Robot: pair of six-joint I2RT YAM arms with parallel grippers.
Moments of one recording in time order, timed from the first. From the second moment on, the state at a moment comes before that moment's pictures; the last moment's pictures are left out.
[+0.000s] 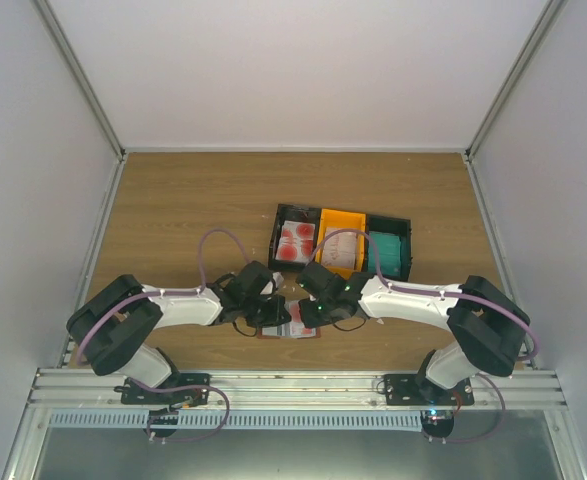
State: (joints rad) left arm -0.79 1.51 0.54 0.01 0.39 -0.85; right arm 0.99 1.52 0.82 -0.48 -0.08 0.69
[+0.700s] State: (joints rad) left arm -0.79 1.49 0.57 -0.08 0.34 -0.83; right arm 0.97 1.55 0.81 -0.45 -0.11 0.70
